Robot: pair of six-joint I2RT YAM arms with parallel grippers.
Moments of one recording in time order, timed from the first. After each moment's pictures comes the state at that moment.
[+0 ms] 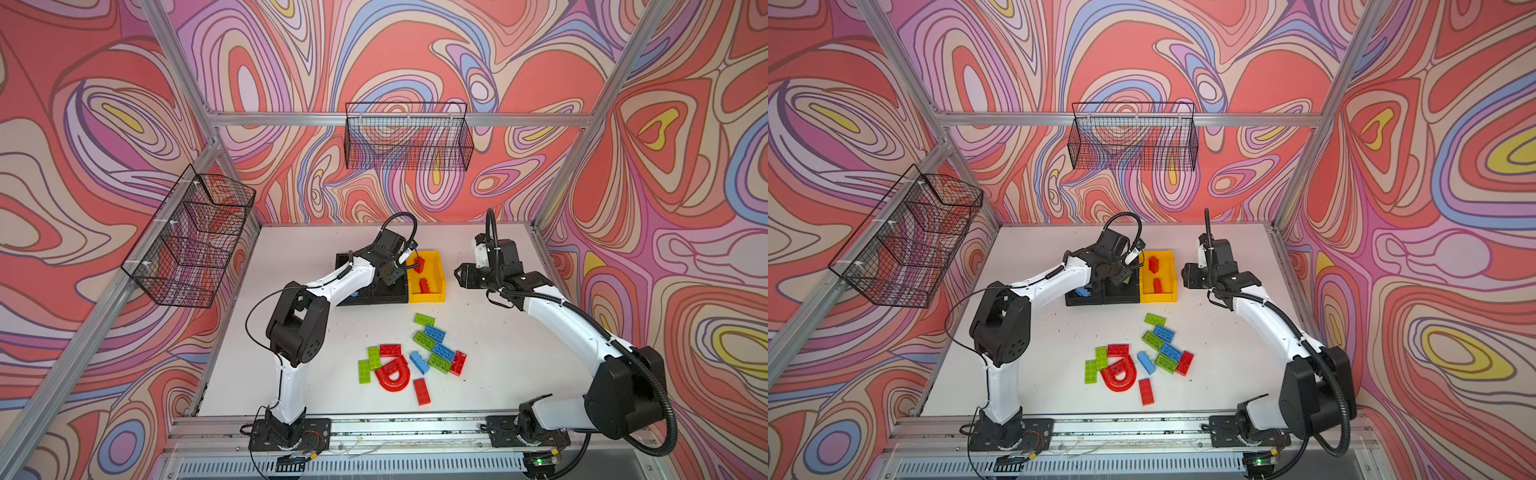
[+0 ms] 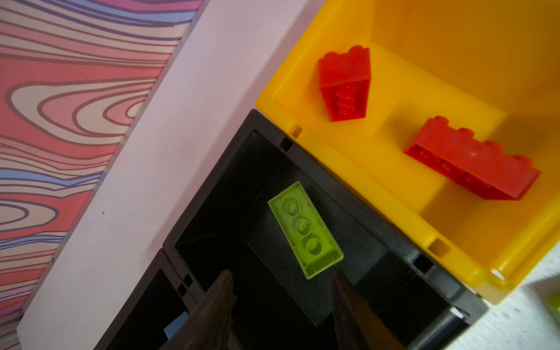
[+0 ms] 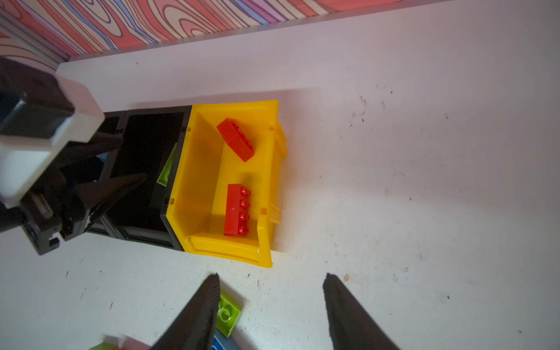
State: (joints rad) left arm -0.56 2.01 1.59 -0.48 -0.16 0.37; right arm 0.27 1.40 1.07 -0.44 -0.12 0.27
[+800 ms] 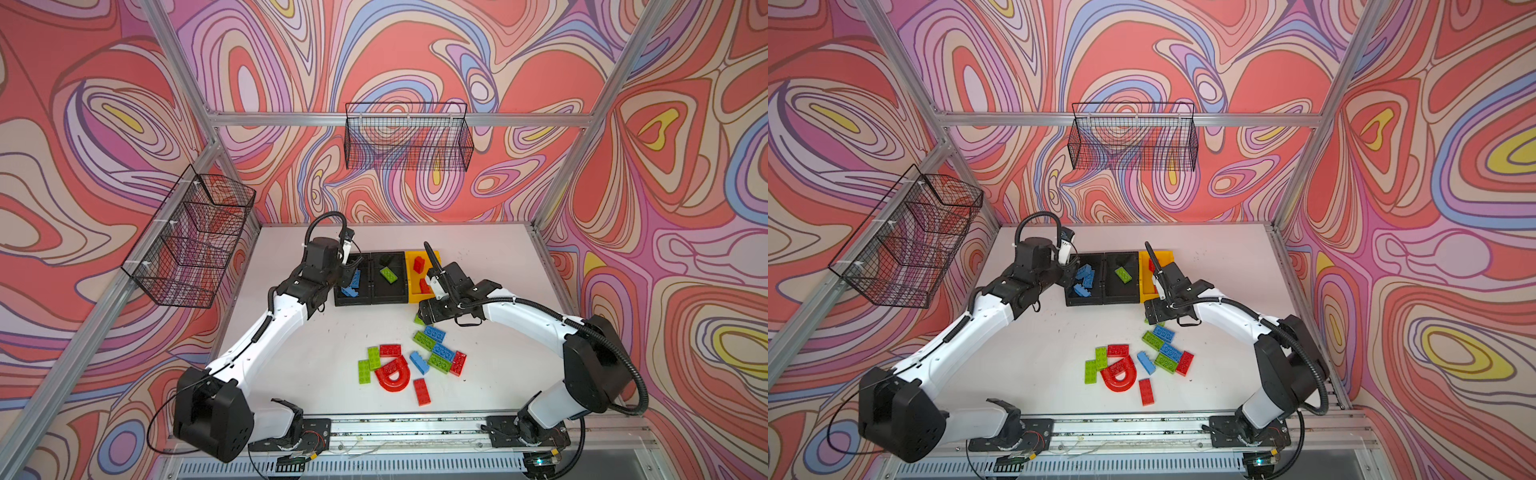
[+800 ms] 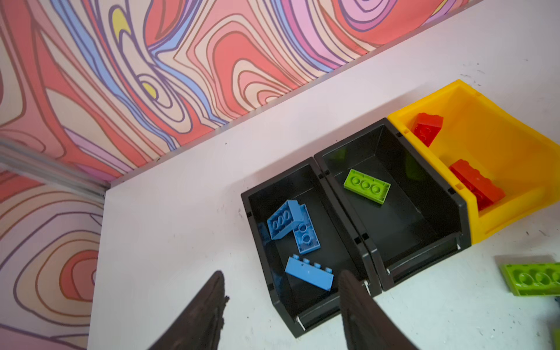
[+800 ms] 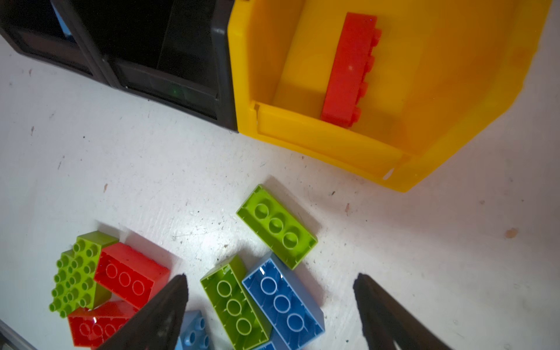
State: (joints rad) left arm -0.35 1.29 1.03 -0.31 -0.14 0.15; right arm 0.59 1.60 1.07 -0.56 -0.08 0.34
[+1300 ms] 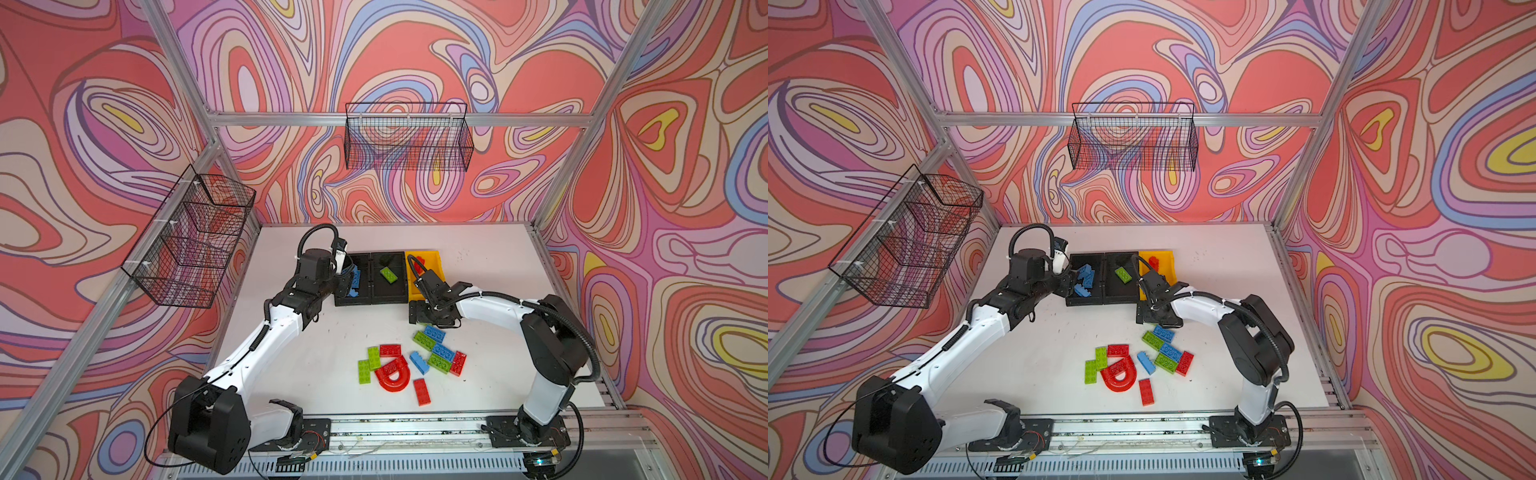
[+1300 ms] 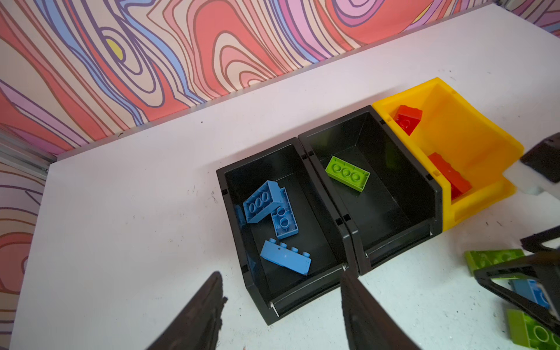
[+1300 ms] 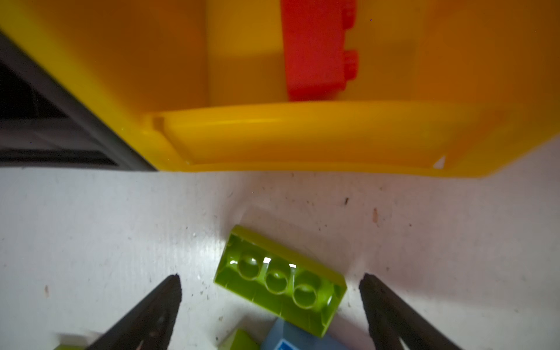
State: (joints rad) left arm -0.31 1.26 0.94 -0.25 -0.01 0.07; right arm 0.66 1.83 1.15 -0.54 0.05 0.69
